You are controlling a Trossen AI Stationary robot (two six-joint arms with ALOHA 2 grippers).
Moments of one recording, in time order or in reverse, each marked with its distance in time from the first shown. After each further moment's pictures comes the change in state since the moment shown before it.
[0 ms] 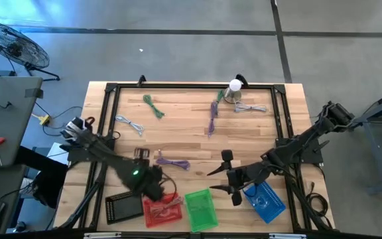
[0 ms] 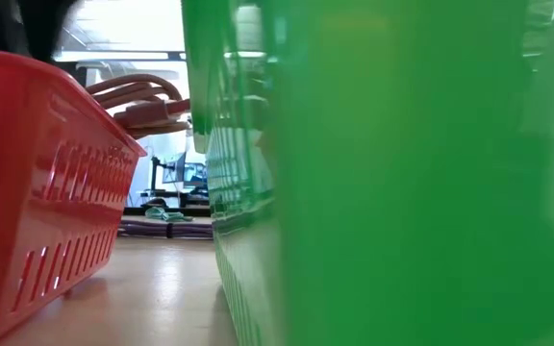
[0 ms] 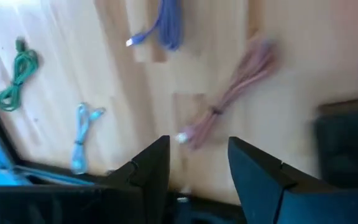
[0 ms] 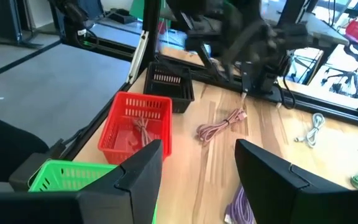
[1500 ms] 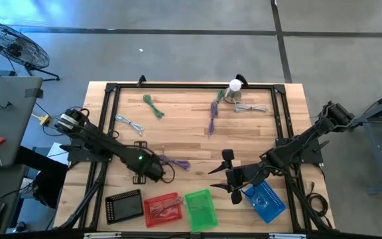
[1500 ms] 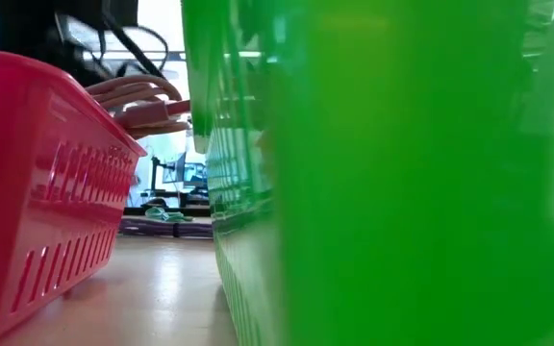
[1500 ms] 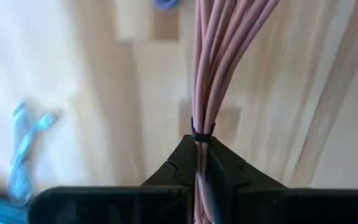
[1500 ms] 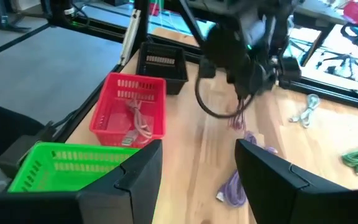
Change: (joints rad) left arm 0.145 -0.120 -0.494 0.416 0.022 0.020; right arm -0.005 0.000 0.000 -0.071 0.030 0.036
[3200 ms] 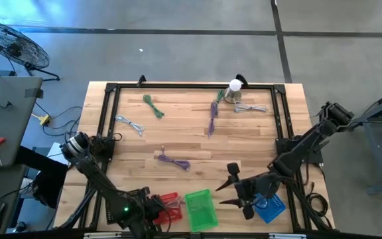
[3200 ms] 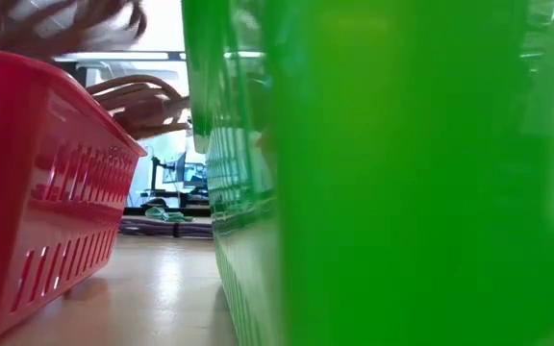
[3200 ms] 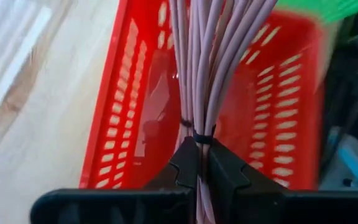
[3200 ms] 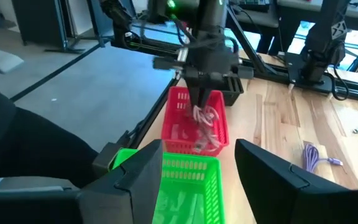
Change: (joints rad) left arm -0.453 0.279 0.300 0.462 -0.221 -0.762; right arm 0.149 0.000 0.000 0.040 -0.023 0.103
